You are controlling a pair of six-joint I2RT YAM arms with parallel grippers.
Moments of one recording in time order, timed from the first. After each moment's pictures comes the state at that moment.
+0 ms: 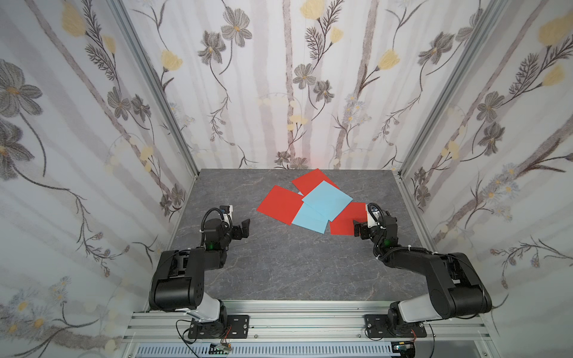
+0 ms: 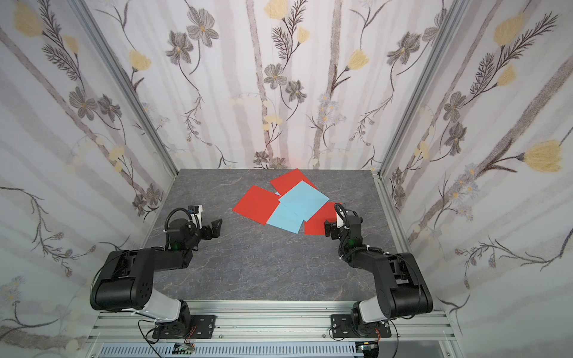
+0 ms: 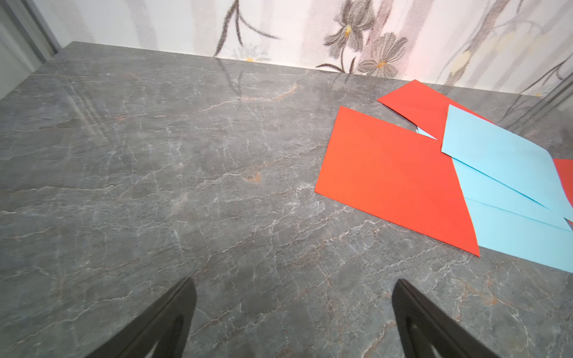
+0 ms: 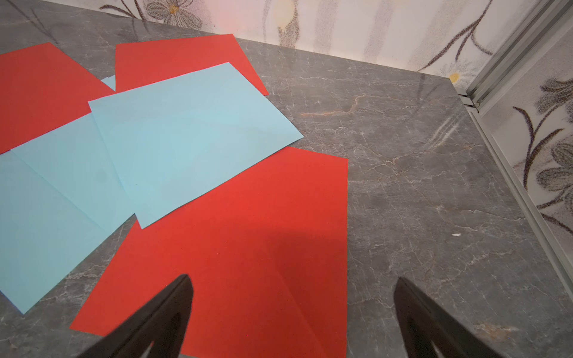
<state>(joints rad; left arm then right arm) 0.05 1.48 0.48 0.59 0.26 -0.06 0.11 1.44 0.51 0.46 0.06 -0.07</state>
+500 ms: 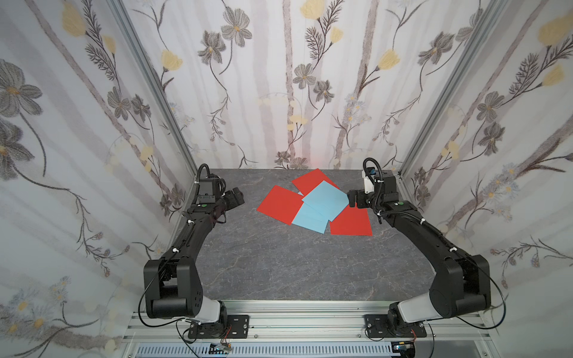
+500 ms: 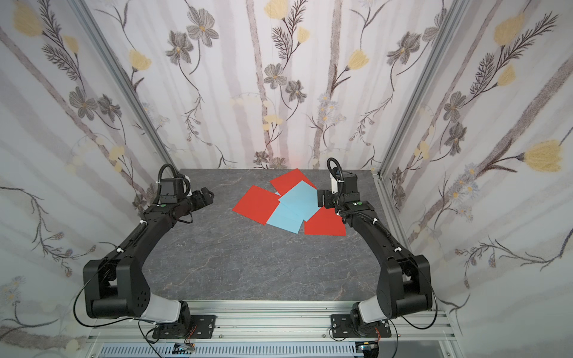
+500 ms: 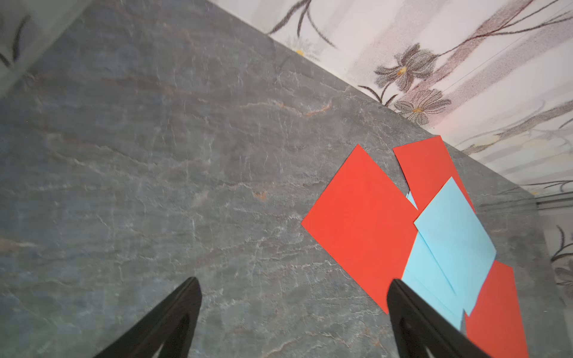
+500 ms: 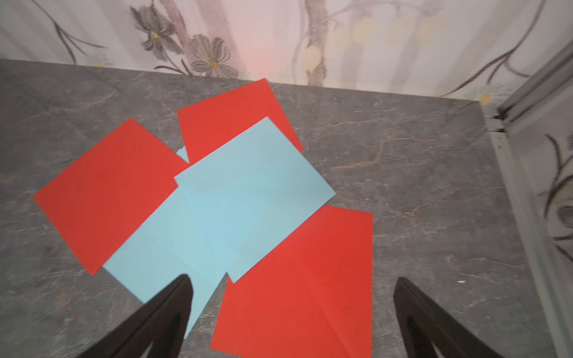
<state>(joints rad) 0.00 1.47 1.09 -0.35 0.18 -0.51 0.21 1.52 1.20 -0.34 -0.02 0.09</state>
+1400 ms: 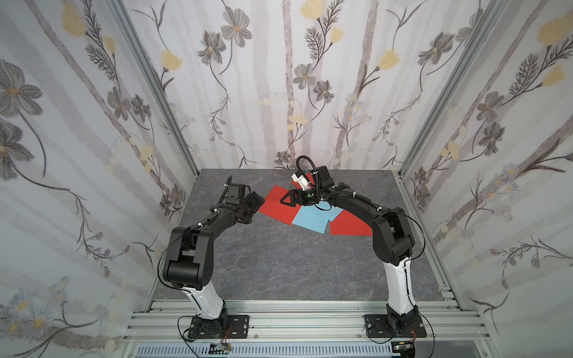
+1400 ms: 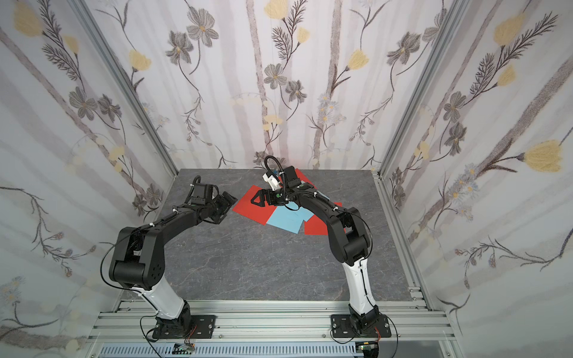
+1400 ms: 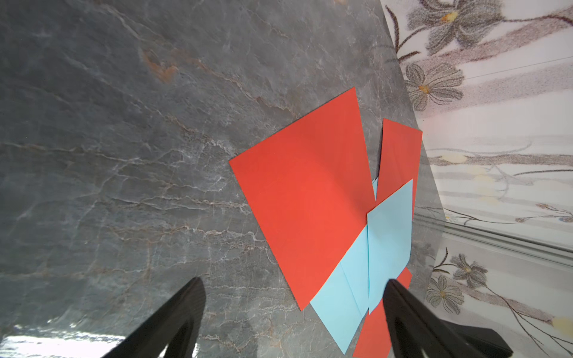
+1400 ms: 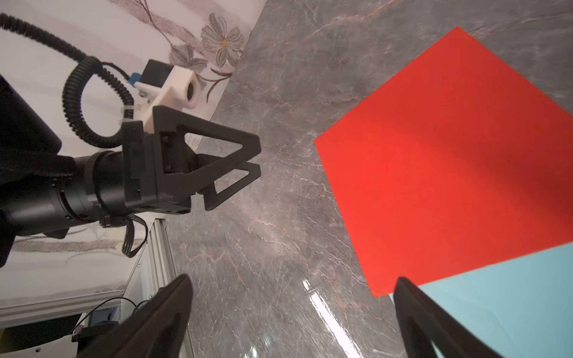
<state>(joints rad) -0.15 1.74 1.10 -0.17 0.26 -1.00 0.51 2.17 1.78 -0.38 -0.64 0.36</state>
